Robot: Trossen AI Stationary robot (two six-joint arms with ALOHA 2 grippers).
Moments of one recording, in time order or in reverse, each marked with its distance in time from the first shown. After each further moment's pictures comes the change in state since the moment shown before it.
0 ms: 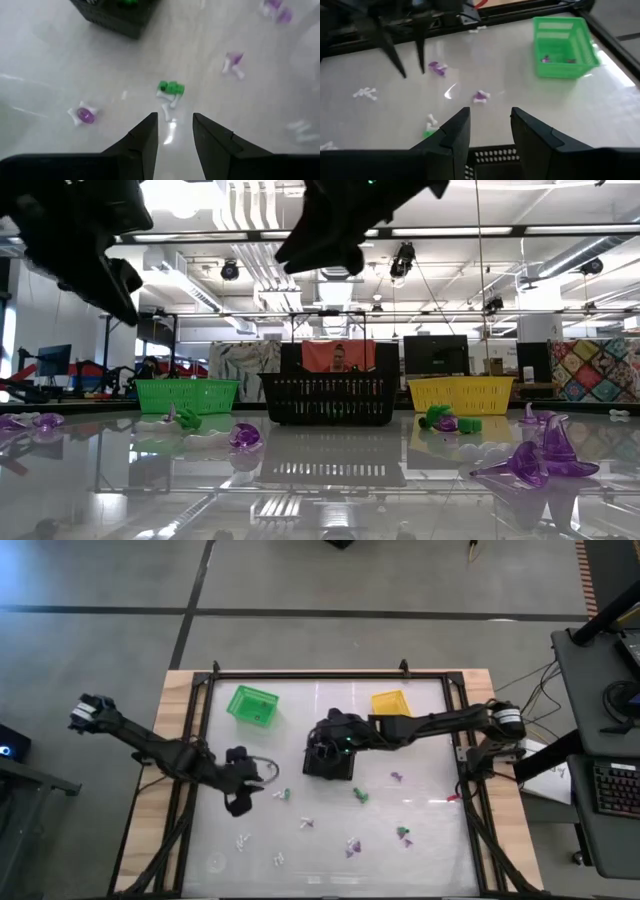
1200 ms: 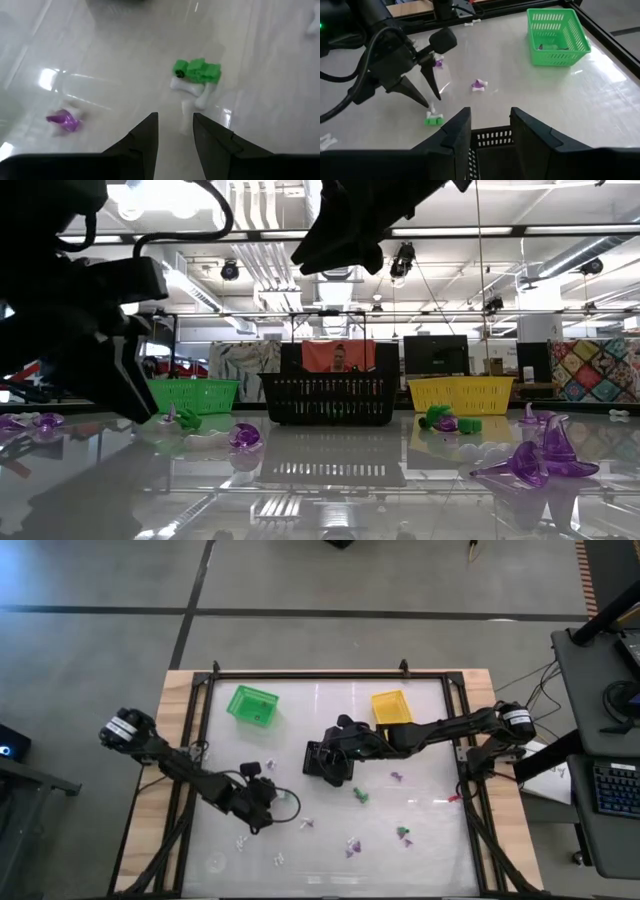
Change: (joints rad) left arm -0.096 0.504 0.000 0.245 -0.237 -0.077; right arm 0.061 -0.058 -0.086 0.008 0.087 0.047
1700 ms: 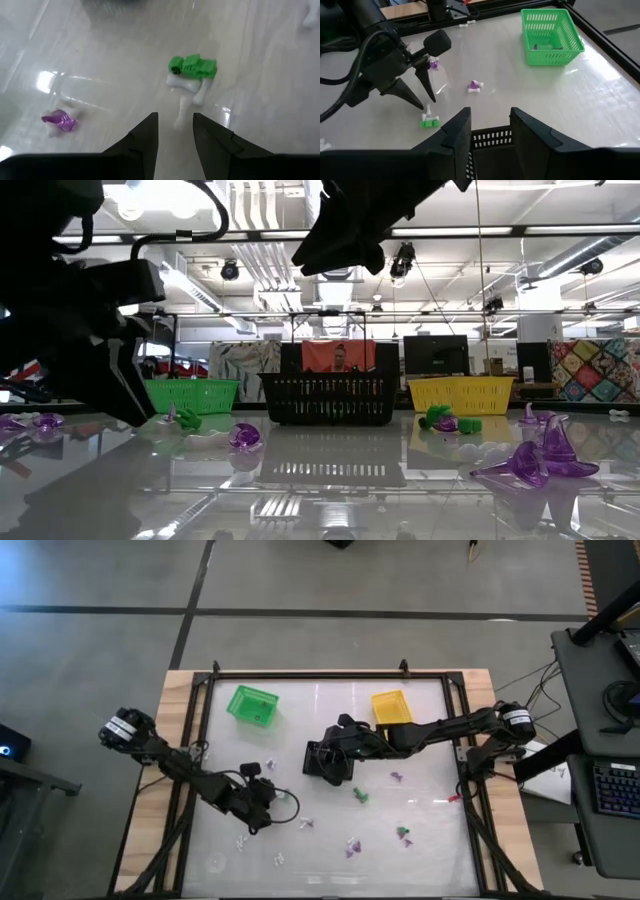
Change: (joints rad) left arm -0.003 -0.008 -0.022 0.031 0.007 0.031; right arm 0.000 0.001 0.000 0.000 0.026 0.013
